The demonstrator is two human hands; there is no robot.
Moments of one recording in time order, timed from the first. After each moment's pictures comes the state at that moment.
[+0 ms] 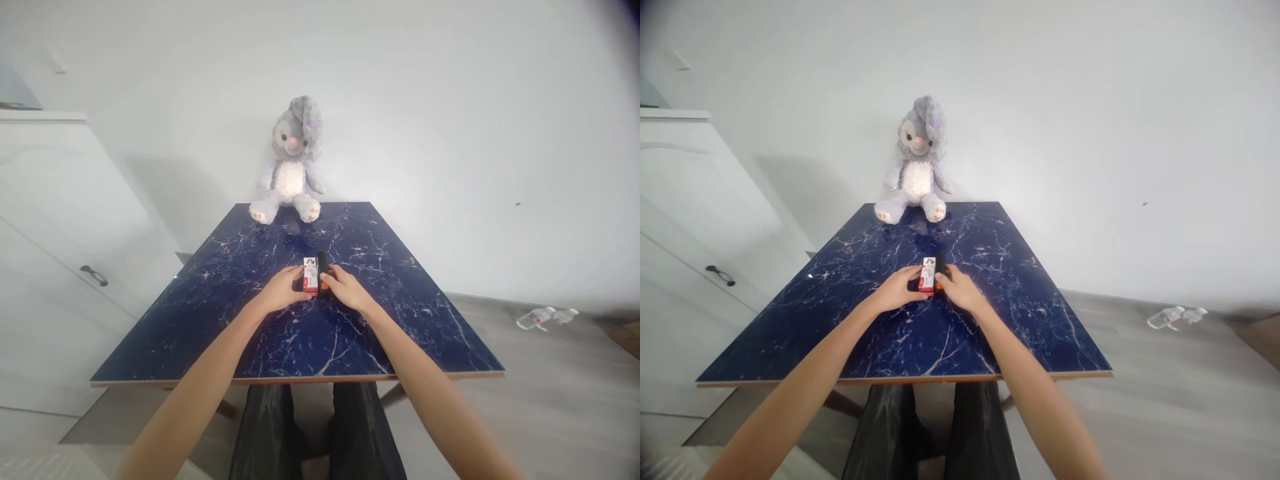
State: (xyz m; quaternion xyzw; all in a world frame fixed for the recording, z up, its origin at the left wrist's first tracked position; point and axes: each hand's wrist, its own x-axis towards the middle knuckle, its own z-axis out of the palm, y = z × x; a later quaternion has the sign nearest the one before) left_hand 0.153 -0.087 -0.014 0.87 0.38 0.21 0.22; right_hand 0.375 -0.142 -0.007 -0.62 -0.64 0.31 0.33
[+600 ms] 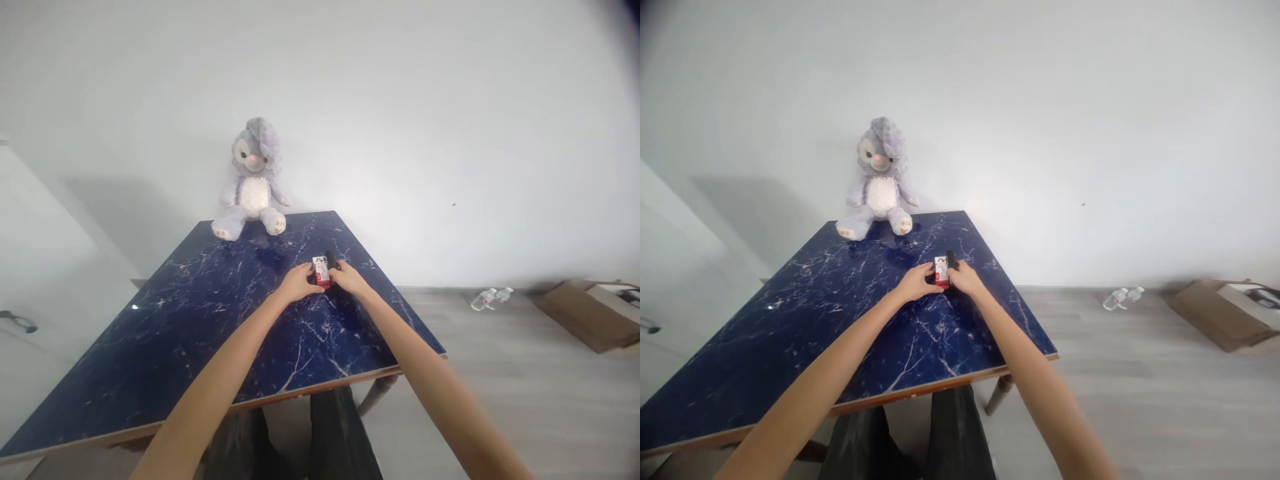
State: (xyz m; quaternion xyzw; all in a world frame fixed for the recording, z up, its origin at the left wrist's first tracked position) left_hand 0.299 -0.049 -0.025 0.89 0.35 0.22 0.19; right_hand 0.486 -0.118 -0.010 -0.74 -0.51 0.26 0.36
